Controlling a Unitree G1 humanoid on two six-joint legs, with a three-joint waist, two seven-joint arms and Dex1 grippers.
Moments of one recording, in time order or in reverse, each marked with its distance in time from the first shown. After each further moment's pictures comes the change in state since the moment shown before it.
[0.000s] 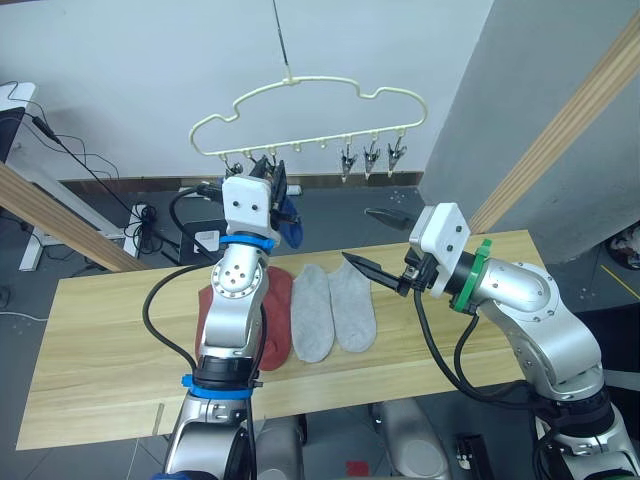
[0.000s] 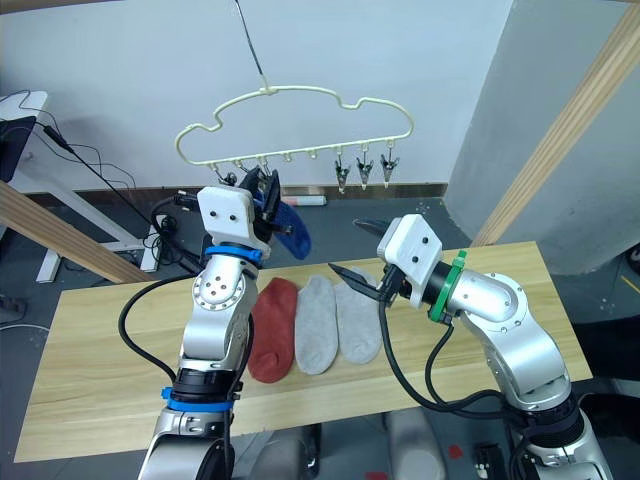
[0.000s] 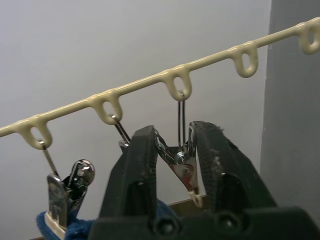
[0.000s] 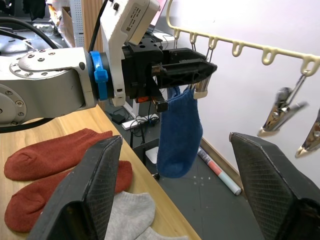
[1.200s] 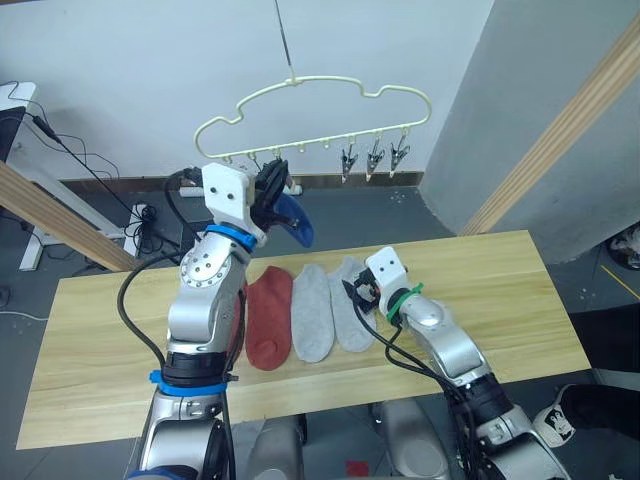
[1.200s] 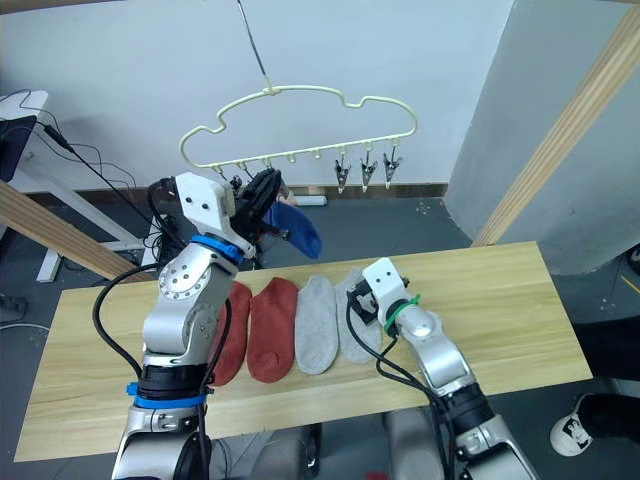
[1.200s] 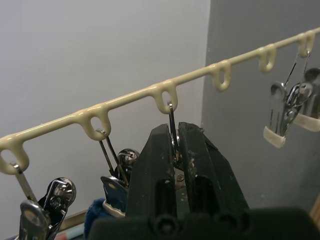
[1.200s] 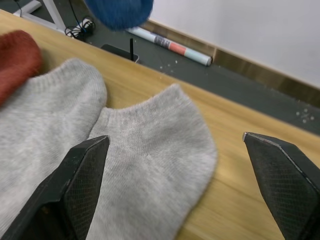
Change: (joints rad) left arm -0.026 0.133 0.057 -0.095 -0.300 0.237 -0.283; right arm 0.004 0.360 0.133 0.780 -0.298 -0.159 -0.396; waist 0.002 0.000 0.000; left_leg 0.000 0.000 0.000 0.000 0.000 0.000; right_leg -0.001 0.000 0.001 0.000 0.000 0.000
